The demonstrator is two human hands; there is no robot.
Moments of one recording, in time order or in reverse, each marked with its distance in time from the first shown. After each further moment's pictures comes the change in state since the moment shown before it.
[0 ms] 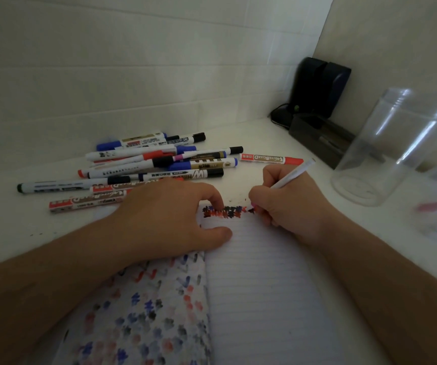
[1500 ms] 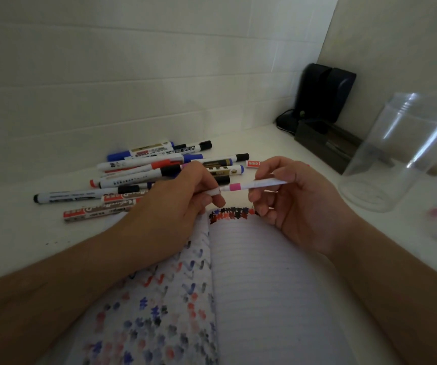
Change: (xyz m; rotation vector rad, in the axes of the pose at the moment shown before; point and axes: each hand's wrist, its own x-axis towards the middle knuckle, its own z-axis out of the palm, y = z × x) left_hand -0.001 -0.015 0.012 -0.505 0.344 0.140; right_hand 0.003 -0.001 -0.005 0.777 -0.334 0.030
